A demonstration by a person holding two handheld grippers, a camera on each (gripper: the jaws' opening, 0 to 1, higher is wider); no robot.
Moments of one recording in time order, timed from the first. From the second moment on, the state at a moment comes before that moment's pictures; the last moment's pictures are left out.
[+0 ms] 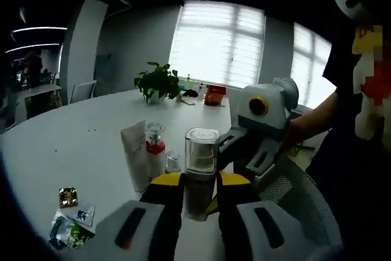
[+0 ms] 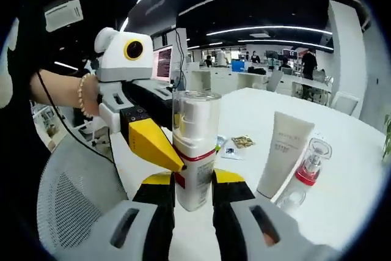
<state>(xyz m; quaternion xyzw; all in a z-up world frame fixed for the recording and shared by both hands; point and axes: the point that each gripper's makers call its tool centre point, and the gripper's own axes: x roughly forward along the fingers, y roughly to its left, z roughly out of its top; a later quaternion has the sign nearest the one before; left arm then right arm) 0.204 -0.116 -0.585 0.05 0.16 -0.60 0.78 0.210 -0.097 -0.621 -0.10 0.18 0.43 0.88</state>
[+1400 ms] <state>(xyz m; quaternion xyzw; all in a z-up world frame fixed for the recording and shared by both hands) 0.214 -0.129 -0.652 0.15 0.15 -0.61 0.77 0.217 -0.113 -0.686 -0.18 0.23 0.38 0.88</state>
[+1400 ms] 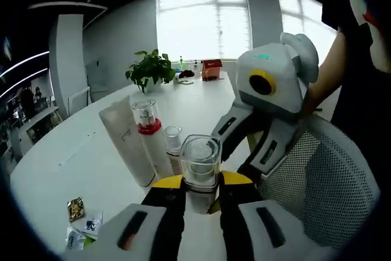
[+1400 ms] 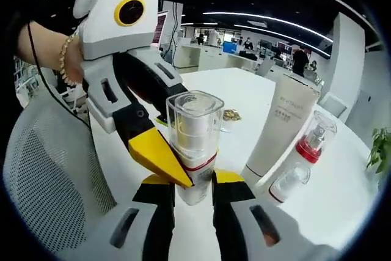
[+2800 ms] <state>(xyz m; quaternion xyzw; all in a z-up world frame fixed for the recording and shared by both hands) 0.226 -0.148 -0.693 0.19 0.18 -0.62 0.74 0.230 -0.134 -0.740 -0.16 0.30 0.37 0.86</state>
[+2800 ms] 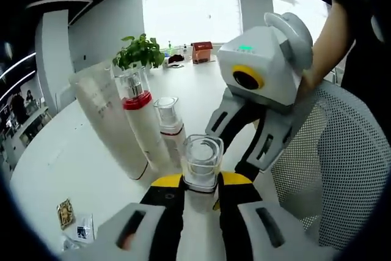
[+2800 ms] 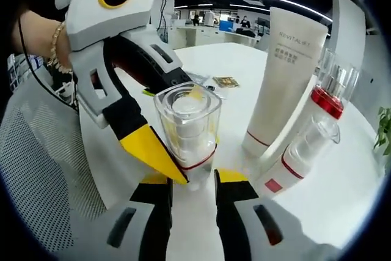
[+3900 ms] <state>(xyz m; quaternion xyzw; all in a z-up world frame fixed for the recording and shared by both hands) 0.259 -0.168 -0.696 0.20 0.15 -0.64 0.73 0.217 -0.188 -0.725 -0.11 0.33 0.32 0.88</state>
